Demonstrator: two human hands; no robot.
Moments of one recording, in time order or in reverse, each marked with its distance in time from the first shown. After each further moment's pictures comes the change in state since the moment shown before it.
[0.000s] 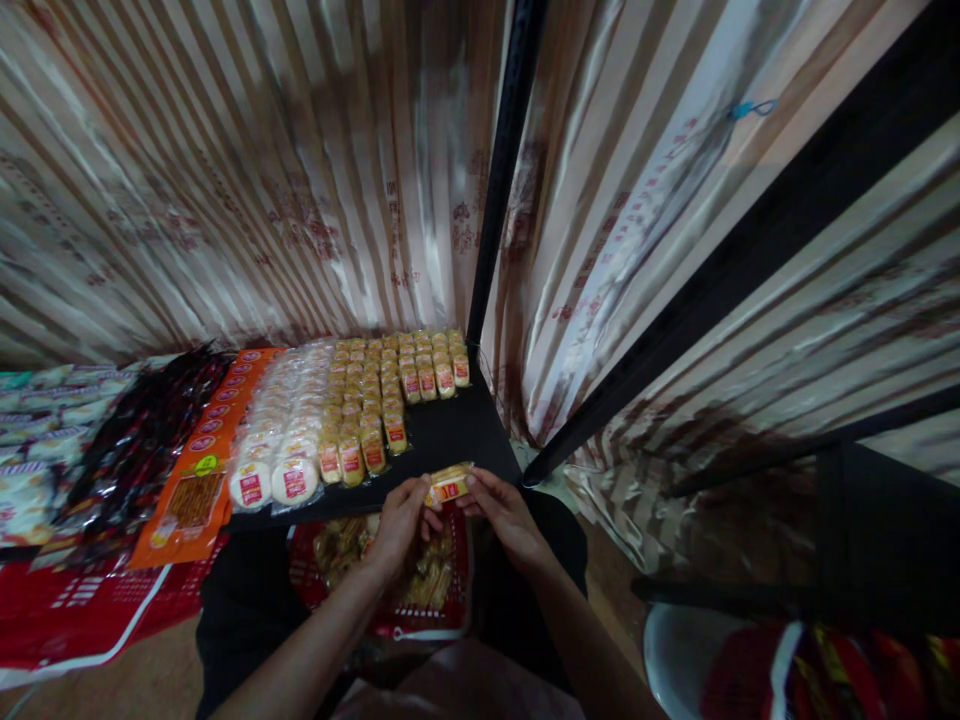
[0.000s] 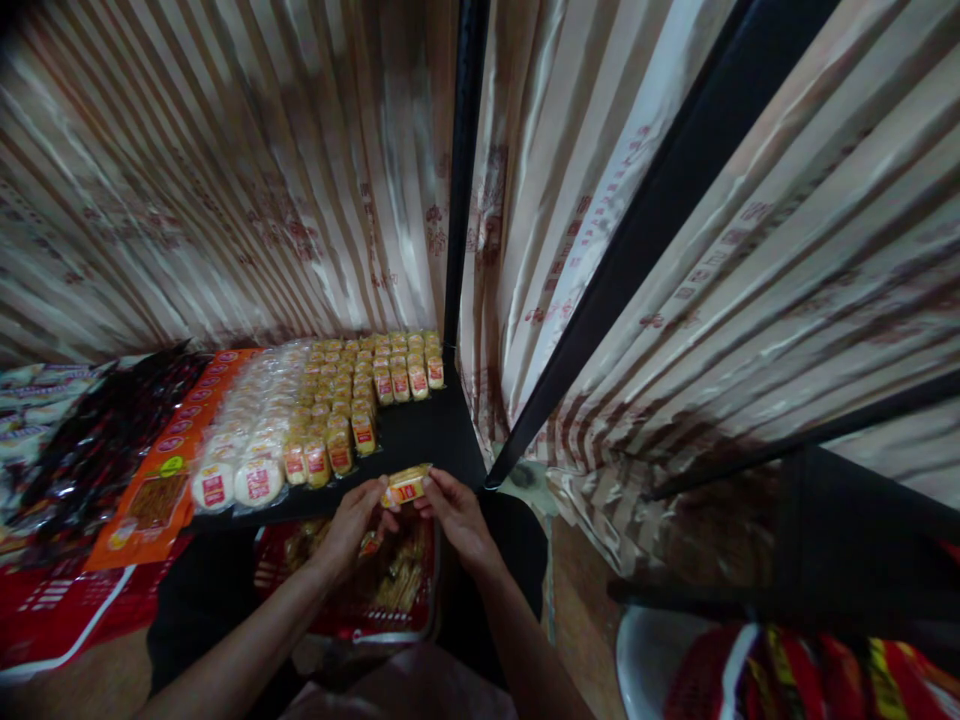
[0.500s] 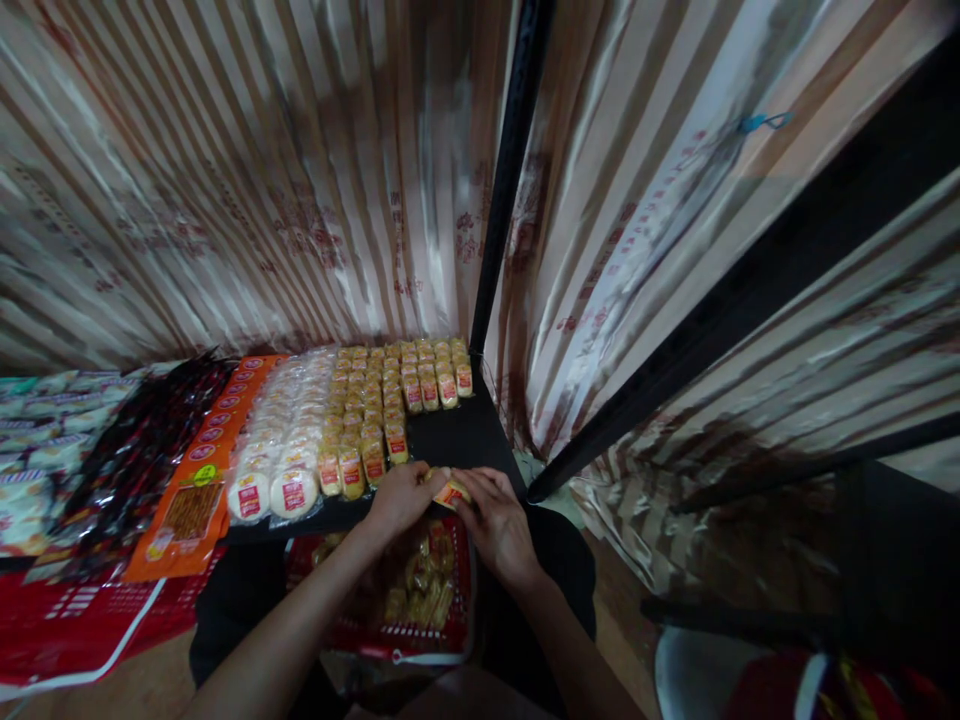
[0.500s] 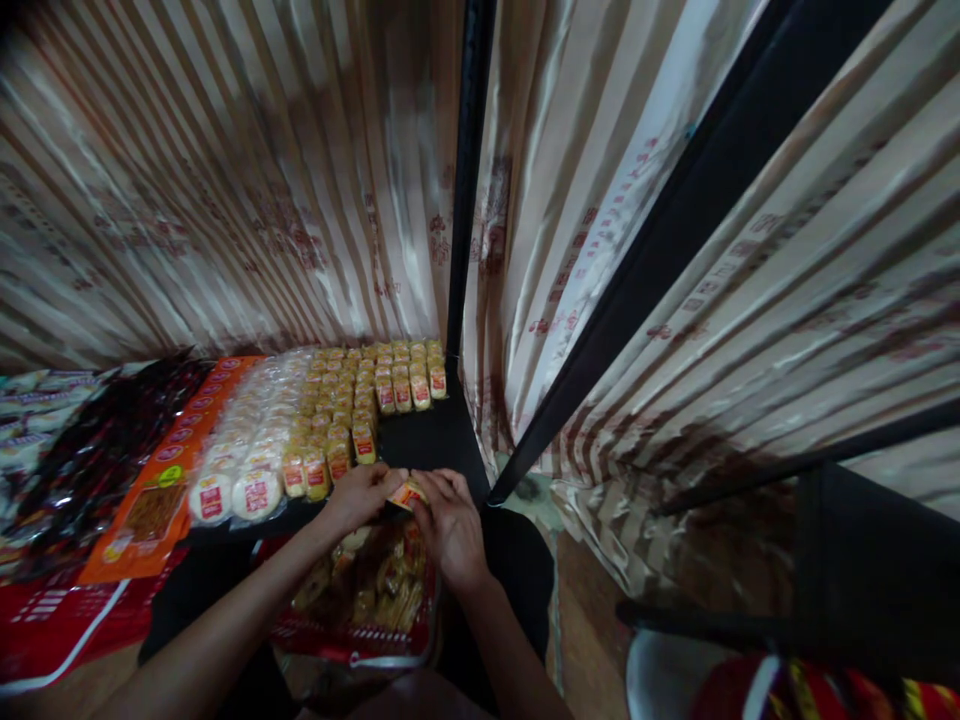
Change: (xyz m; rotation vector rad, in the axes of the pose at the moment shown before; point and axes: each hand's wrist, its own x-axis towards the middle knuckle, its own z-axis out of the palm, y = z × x) left_hand 0.033 0.046 -0.009 0.848 0.009 0.158; right_hand 0.009 0.000 -0.001 -0.891 0.096 -0.589
